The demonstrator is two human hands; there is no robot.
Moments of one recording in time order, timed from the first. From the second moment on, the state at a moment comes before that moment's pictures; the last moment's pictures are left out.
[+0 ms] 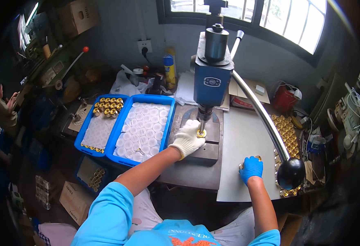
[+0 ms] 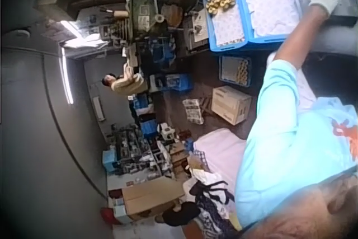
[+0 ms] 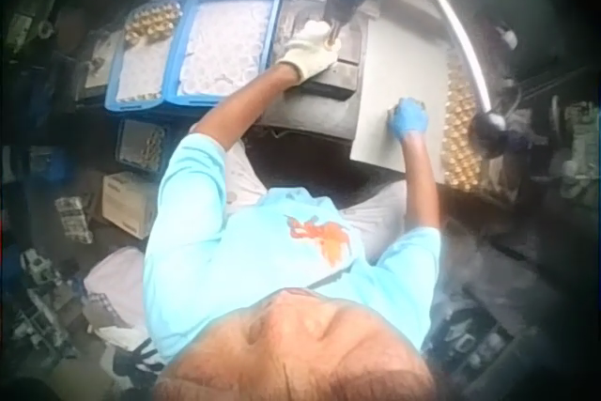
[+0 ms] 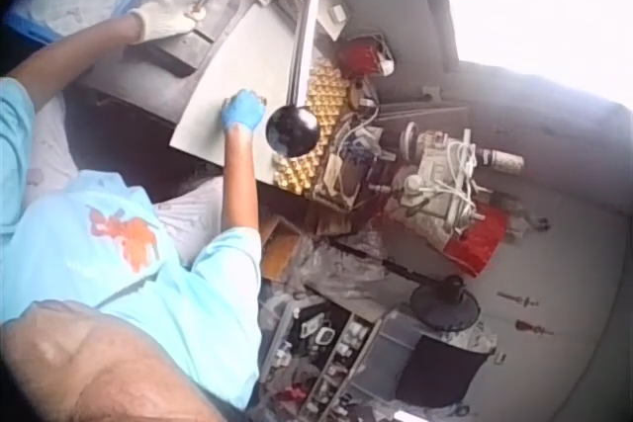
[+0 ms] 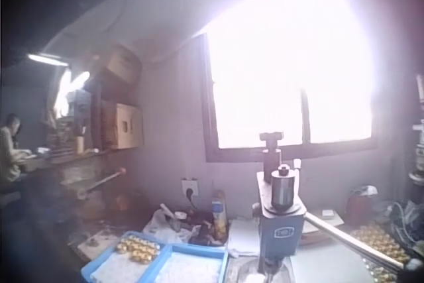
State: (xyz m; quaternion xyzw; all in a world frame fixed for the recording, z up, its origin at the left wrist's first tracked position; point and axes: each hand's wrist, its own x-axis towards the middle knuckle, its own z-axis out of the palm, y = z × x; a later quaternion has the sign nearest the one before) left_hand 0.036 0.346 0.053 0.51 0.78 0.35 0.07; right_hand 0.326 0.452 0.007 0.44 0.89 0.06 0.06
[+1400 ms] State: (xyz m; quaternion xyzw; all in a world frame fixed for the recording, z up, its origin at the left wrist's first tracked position) left_hand -0.259 0.111 0.069 0.31 0.84 0.44 -0.09; right_hand 0.229 0.448 0.070 0.15 0.48 -0.81 -0.30
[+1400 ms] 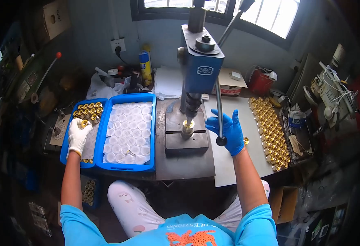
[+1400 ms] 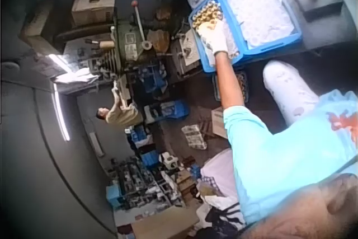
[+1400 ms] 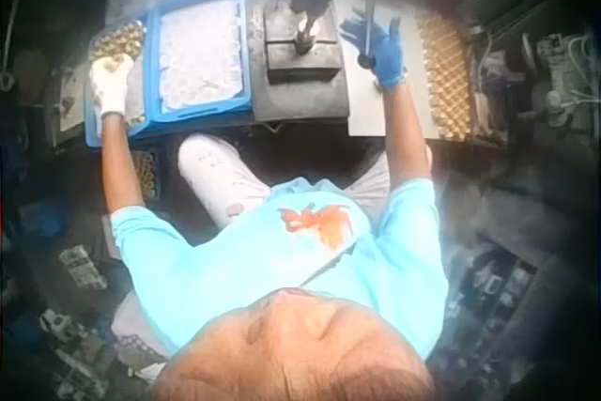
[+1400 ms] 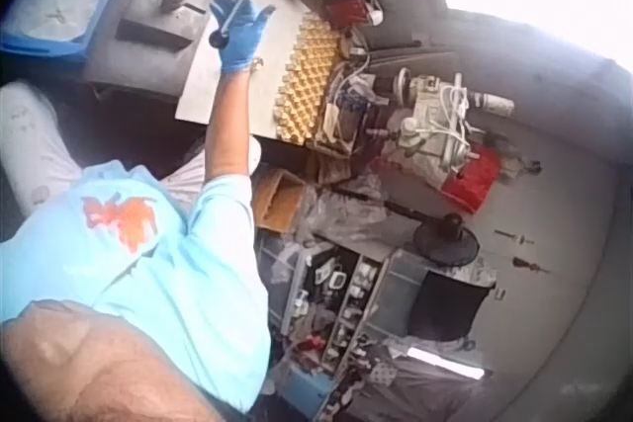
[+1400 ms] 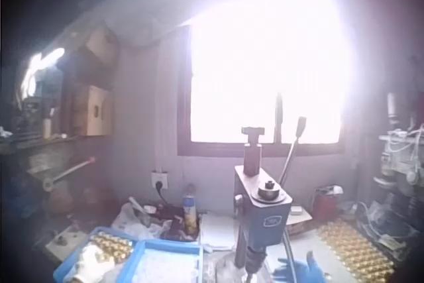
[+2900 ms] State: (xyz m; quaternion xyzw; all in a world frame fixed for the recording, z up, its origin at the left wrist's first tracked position) left_hand -0.156 0.194 0.078 0.37 0.80 0.44 -0.15; right_hand 0.322 0.356 0.302 0.13 0.85 -0.40 -0.32
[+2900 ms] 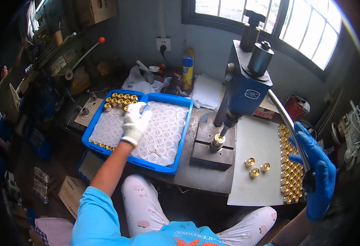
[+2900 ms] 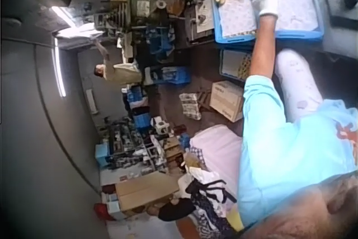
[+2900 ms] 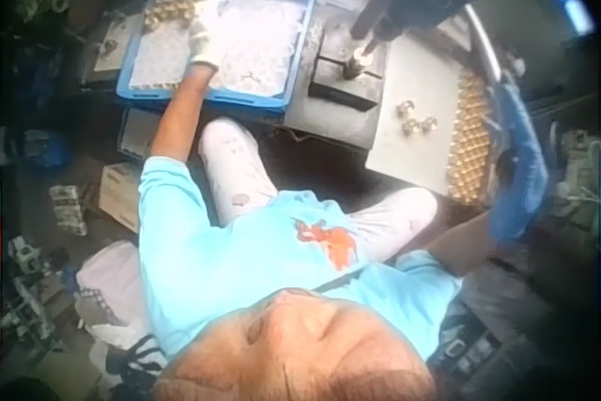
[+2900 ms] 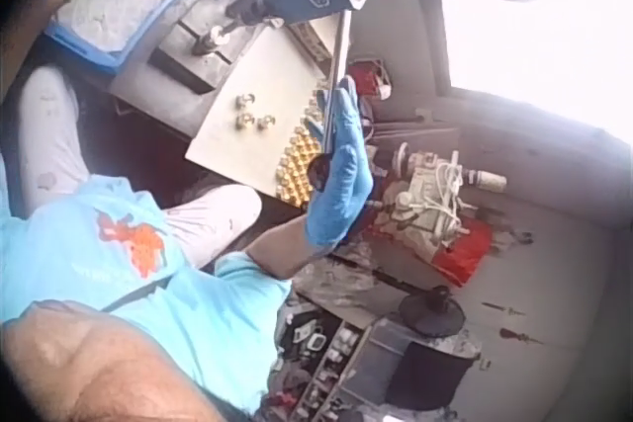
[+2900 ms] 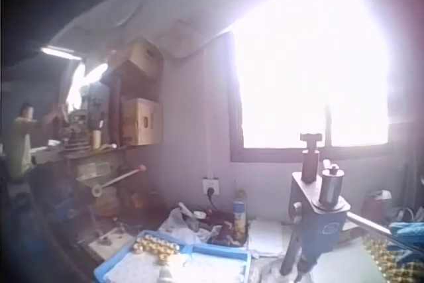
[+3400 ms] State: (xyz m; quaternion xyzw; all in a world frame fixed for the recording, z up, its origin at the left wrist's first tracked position) left_hand -0.301 0.161 0.025 0.23 0.93 0.27 -0.07; right_hand 0.190 0.413 0.064 0.47 0.64 -0.42 -0.44
